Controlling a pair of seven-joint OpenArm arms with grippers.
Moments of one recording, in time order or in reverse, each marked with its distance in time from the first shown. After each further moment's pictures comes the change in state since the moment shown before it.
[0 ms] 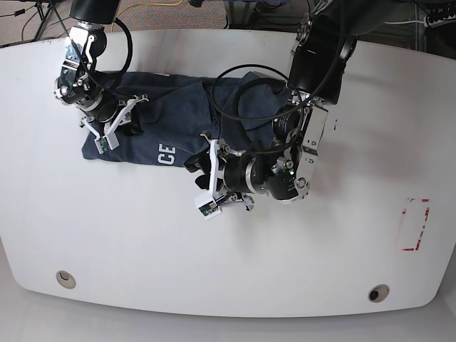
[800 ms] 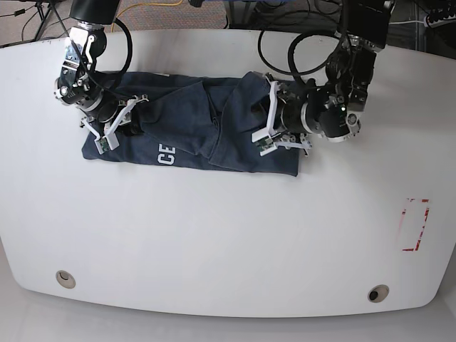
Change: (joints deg) left arm 18.5 -15.9 -0.2 17.0 0.4 -0.5 3.5; right arm 0.1 0.0 0.0 0.0 0.0 0.0 -0.2
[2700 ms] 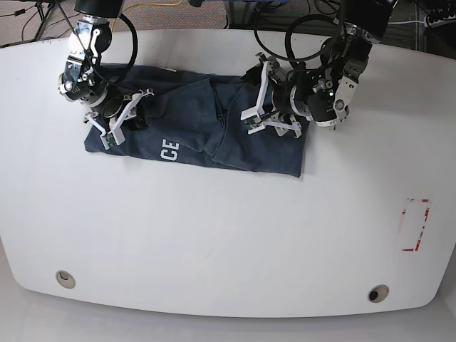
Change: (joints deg) left arm 2.5 -2.1 5.5 1.5 0.0 3.9 0.2; right arm -1.7 -1.9 0.0 4.1 -0.7 -0.2 -3.0
